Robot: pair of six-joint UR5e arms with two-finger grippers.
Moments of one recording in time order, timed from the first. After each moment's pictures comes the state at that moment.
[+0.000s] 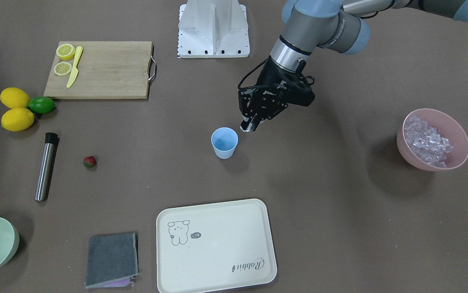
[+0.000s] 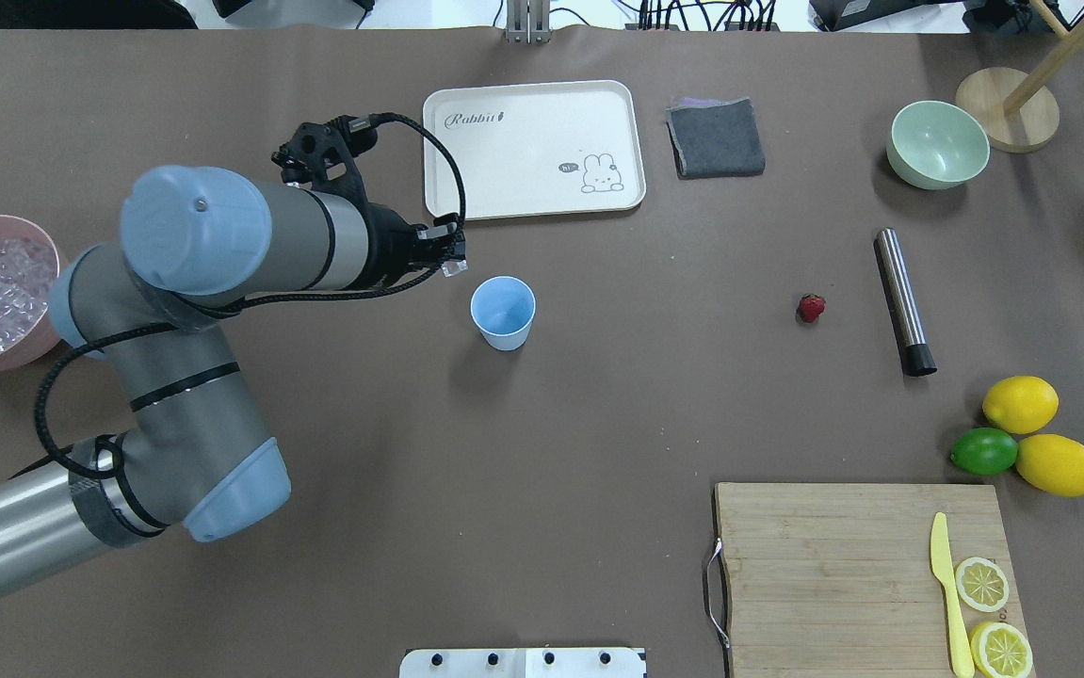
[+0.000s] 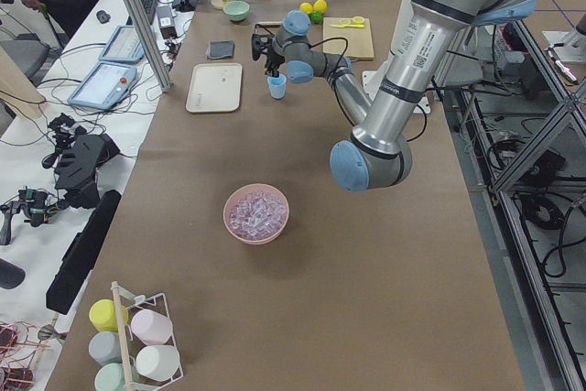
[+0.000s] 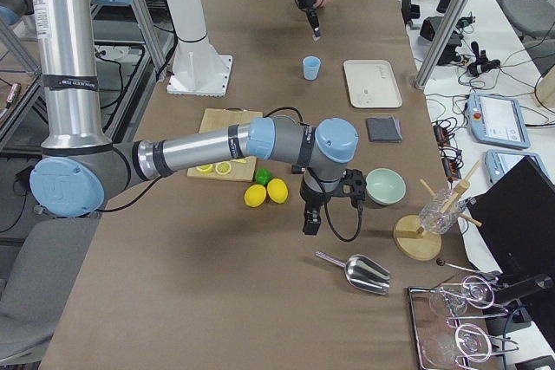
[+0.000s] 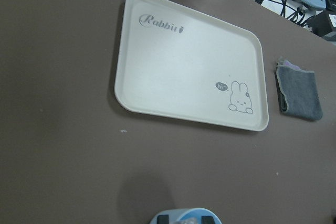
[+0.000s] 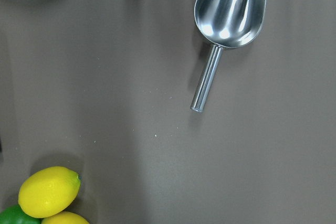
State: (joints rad) left arm -0.59 -2.14 -1.76 -2.06 -1.70 -1.49; right arm 1.59 -1.54 1.78 -1.96 2.31 -0.12
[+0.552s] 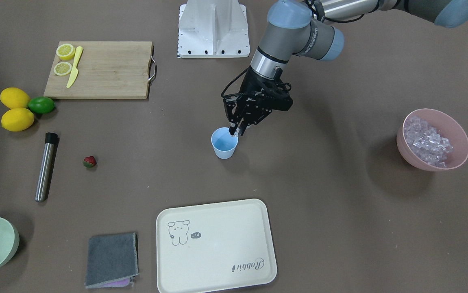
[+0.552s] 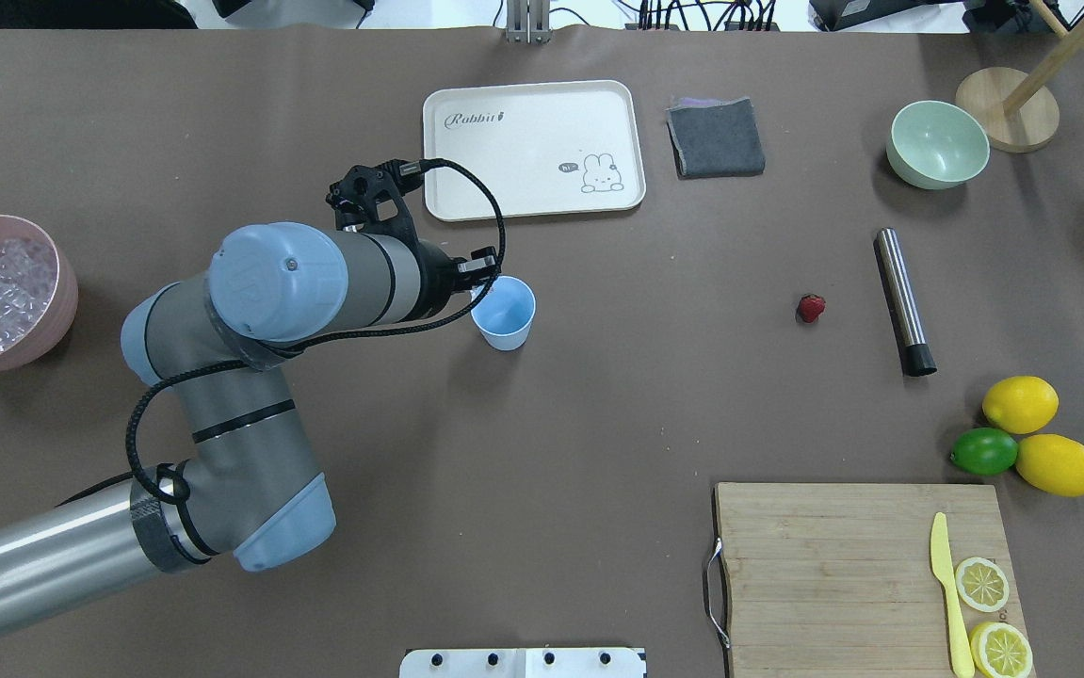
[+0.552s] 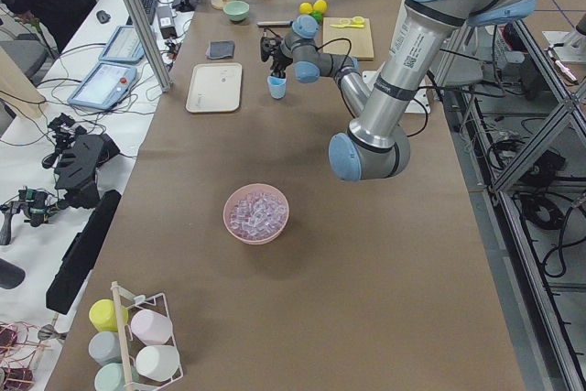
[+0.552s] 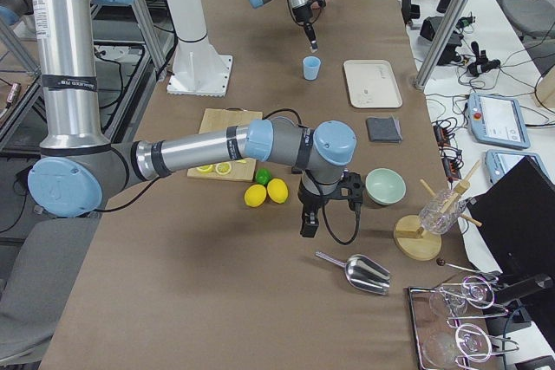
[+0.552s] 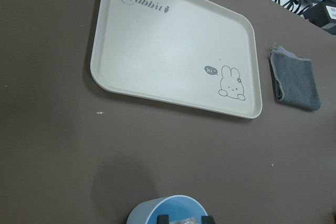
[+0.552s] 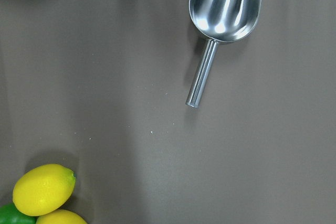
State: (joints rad) left arm -0.52 -2.18 -1.69 -2.07 -1.60 -1.49; right arm 1.59 -1.54 1.78 -1.96 2.30 -0.12
